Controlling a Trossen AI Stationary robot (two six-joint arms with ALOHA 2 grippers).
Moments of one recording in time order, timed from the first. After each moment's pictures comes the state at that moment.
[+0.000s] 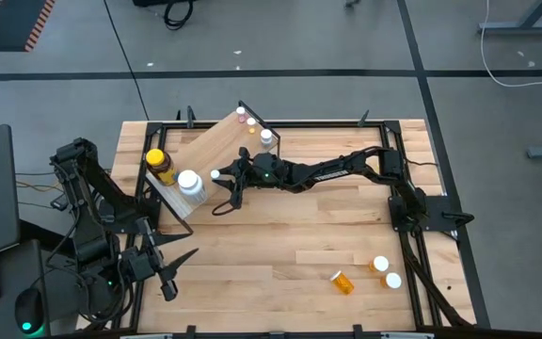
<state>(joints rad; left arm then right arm) -1.12 1.25 1.10 -0.17 -1.57 -0.03 -0.10 2.14 1.49 0.52 0.02 0.00</state>
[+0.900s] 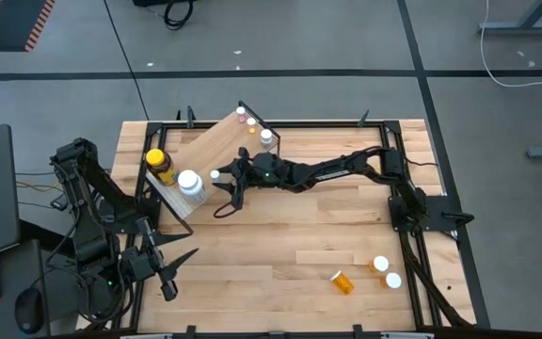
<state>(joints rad) -1.13 1.25 1.10 -0.17 -1.57 -0.03 -0.10 2.13 1.49 0.52 0.00 -0.02</state>
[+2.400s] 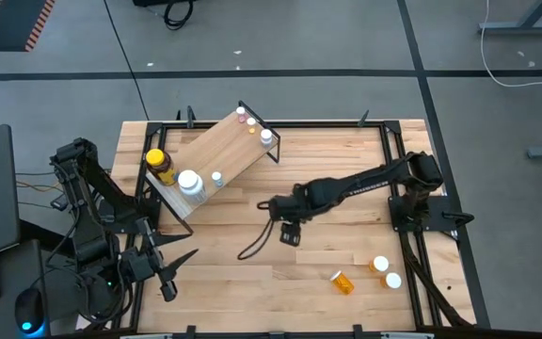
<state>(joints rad) -1.13 1.25 1.10 -0.17 -1.57 -0.03 0.15 1.87 1.49 -0.87 0.11 0.43</state>
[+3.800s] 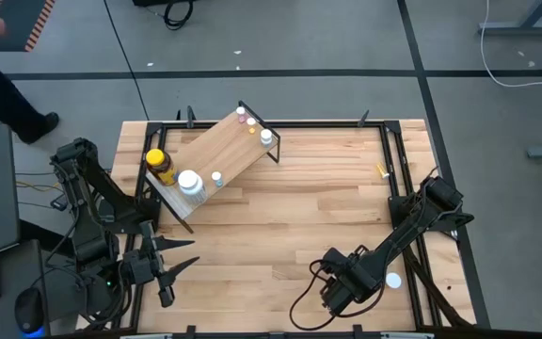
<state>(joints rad) -1.13 1.24 1.10 -0.17 -1.48 -0.04 0.72 1.88 1.40 -1.13 0.09 1.54</state>
